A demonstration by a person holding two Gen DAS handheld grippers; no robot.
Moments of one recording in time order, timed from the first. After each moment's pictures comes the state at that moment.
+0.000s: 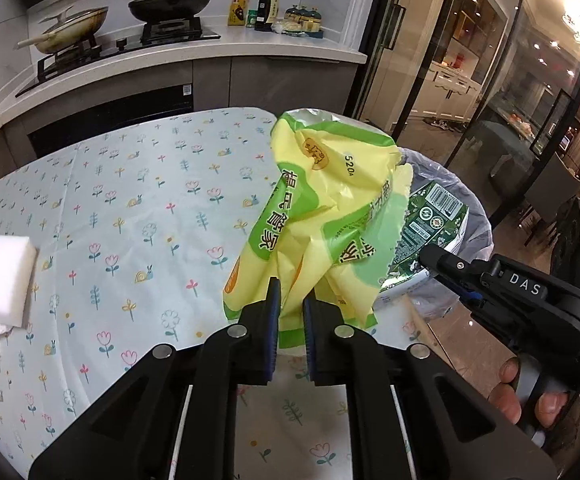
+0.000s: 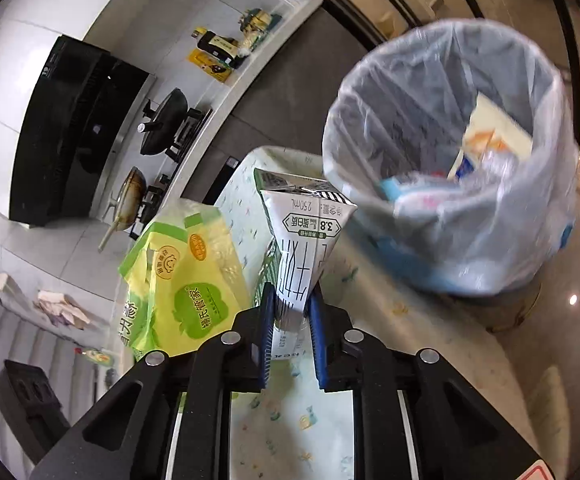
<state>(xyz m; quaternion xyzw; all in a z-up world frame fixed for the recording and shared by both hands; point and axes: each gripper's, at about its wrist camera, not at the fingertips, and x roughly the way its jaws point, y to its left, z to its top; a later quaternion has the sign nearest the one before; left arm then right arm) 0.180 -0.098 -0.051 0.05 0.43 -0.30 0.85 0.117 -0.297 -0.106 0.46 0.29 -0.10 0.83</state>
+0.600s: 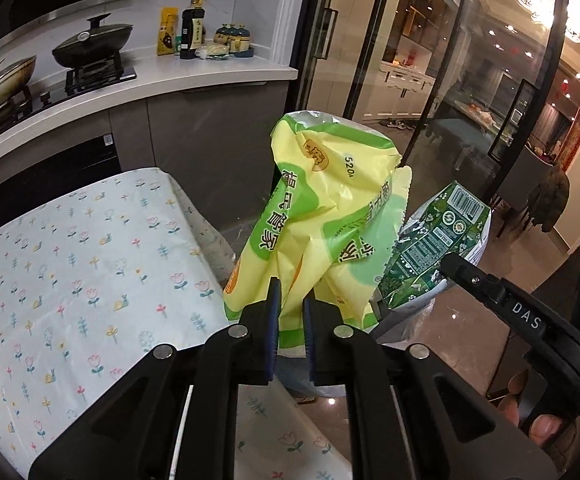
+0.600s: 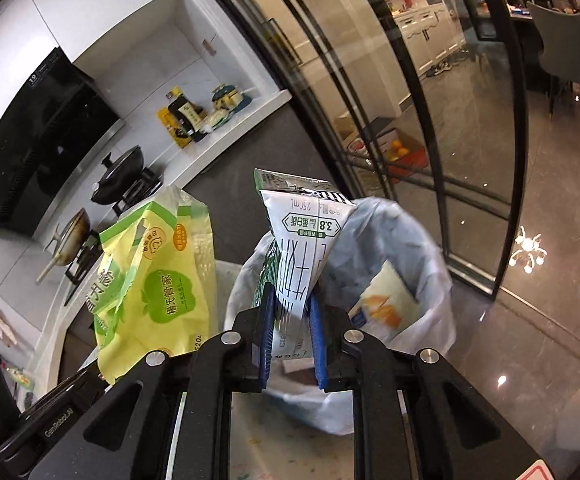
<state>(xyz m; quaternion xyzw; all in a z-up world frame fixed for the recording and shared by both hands) 0.194 -0.241 -0.020 0.07 0.39 -0.37 0.84 0.081 -0.409 -0.050 0.34 0.25 -0.23 0.88</state>
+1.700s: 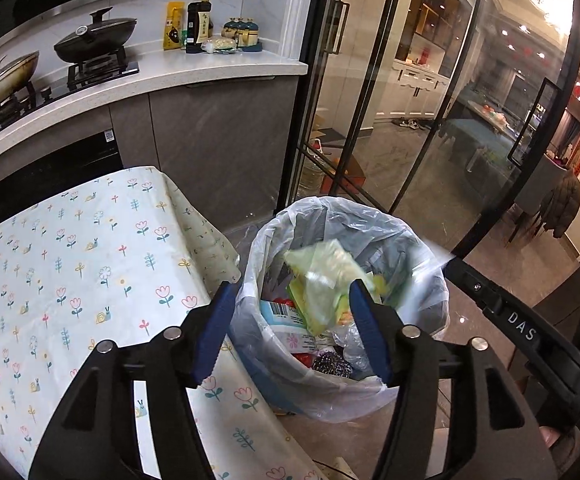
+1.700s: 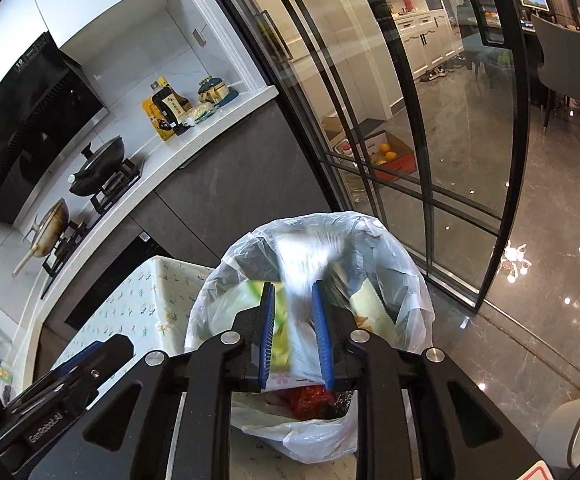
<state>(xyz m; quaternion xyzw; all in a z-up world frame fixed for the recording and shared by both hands) 0.207 -0.263 -0.032 0.07 0.40 -0.34 0.85 0.105 -0.425 -0.061 0.31 0.28 -0.24 0.88</state>
